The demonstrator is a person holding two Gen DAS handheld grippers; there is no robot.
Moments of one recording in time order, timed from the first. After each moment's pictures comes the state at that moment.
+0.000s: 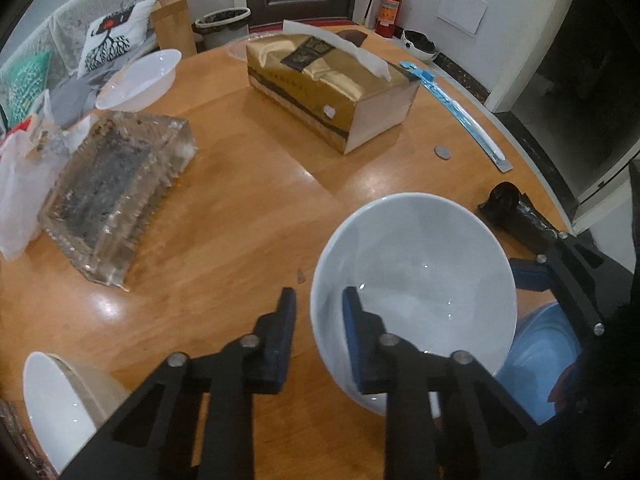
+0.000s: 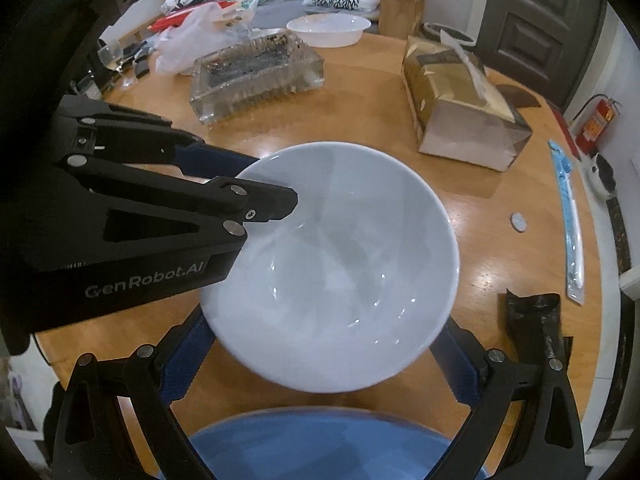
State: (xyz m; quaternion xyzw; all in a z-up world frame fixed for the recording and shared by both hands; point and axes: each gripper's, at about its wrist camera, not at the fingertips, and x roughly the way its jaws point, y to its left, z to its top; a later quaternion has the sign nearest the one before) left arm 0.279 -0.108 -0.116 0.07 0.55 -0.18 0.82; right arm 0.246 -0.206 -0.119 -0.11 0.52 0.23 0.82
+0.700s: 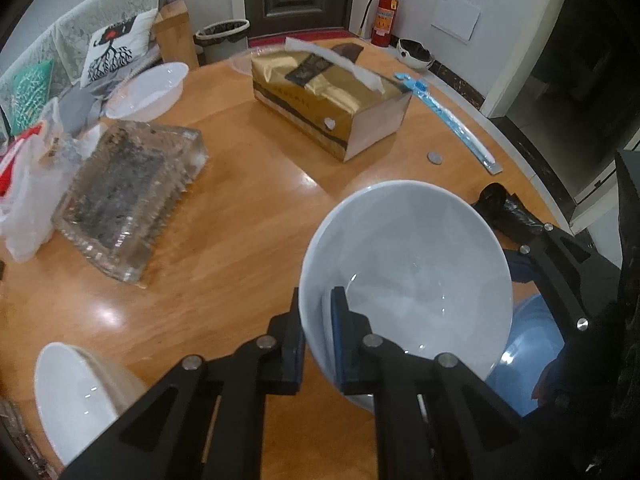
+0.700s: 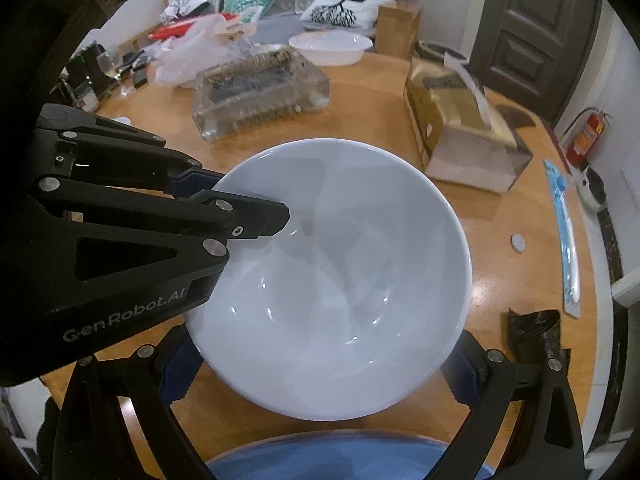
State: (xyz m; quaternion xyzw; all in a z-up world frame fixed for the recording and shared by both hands) left arm 0.261 -0.096 -0.093 0.07 0.52 -0.18 0.83; right arm 0.239 -0.187 -0.107 -0.12 0.48 0.22 0.84
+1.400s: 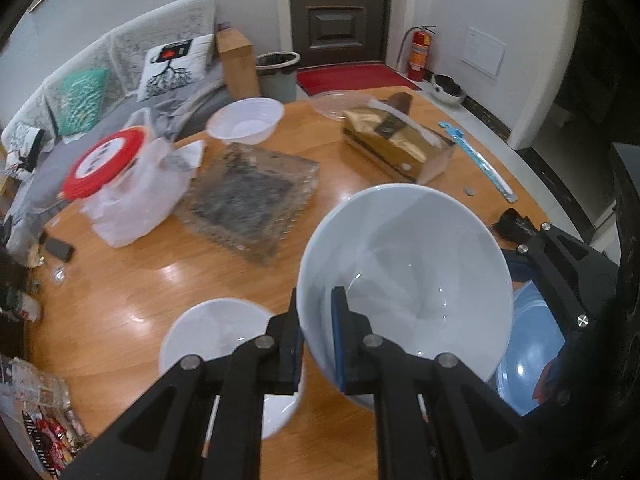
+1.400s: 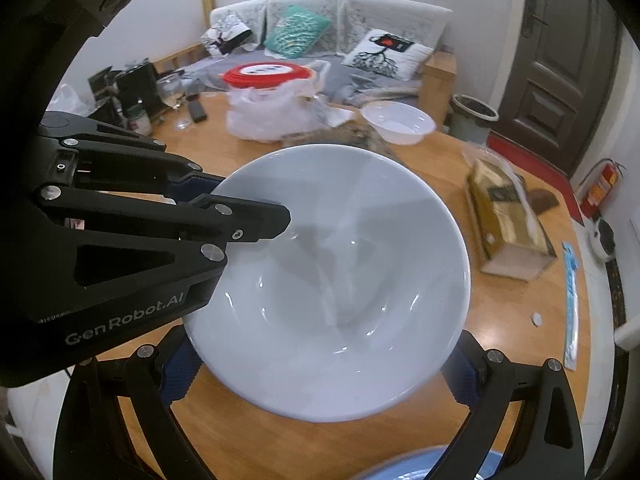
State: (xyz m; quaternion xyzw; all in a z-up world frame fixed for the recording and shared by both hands) left arm 0.219 0.007 -0.019 0.07 0.48 -0.11 0.87; right arm 0.210 -0.092 -0.040 -0.13 0.42 0.27 0.86
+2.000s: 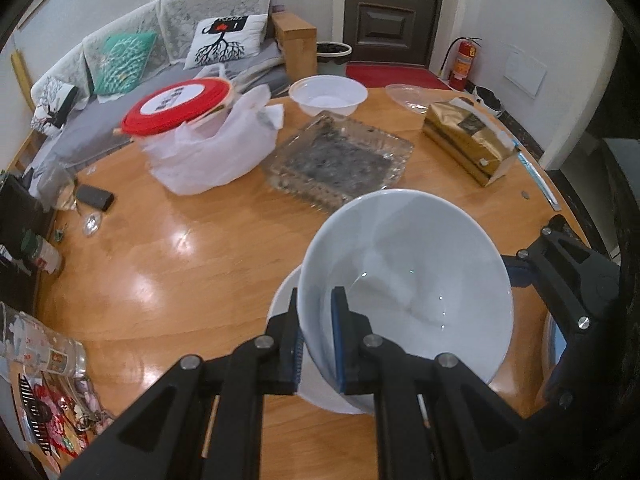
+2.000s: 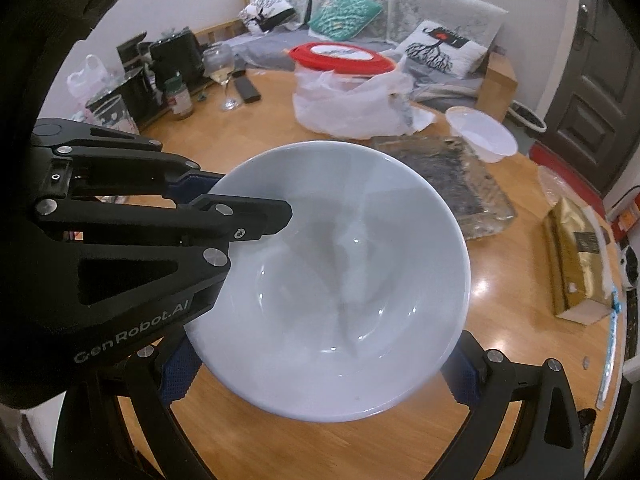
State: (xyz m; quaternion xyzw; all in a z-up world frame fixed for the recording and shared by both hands) left arm 0.215 0.103 -0.044 0.03 0.49 -0.06 0.87; right arm 0.218 0.007 -0.059 -0.16 0.45 0.32 0.82
